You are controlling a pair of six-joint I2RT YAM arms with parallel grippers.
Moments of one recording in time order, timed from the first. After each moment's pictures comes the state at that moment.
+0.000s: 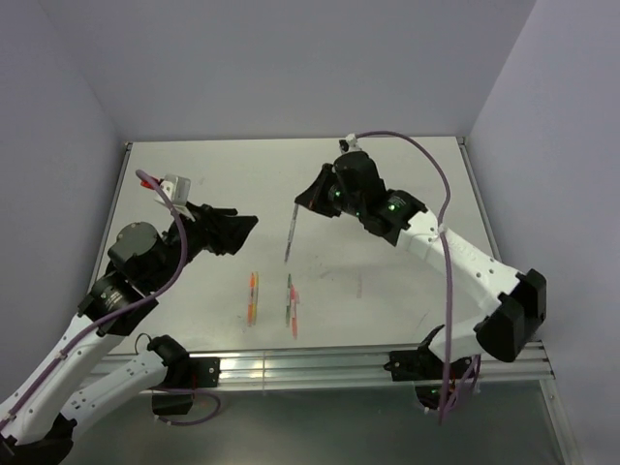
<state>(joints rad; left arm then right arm) -0.67 0.69 0.94 -0.24 0.00 -0.48 0.76 1.37 1.32 -0.41 0.03 0.91</state>
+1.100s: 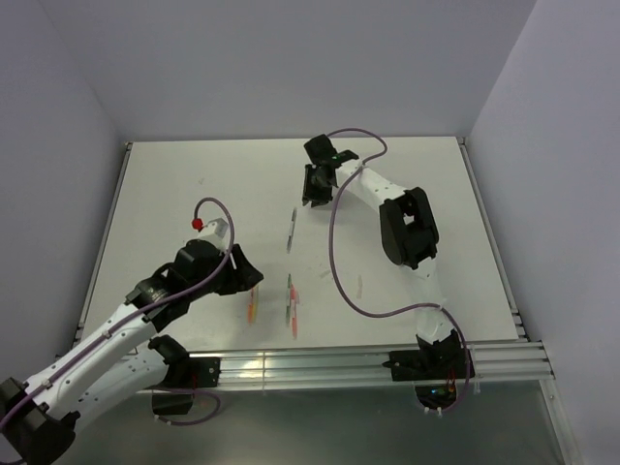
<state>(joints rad) -0.67 0.74 0.61 -0.47 0.01 -0.77 0.49 2.29 1.94 -0.70 -0.04 0.59</state>
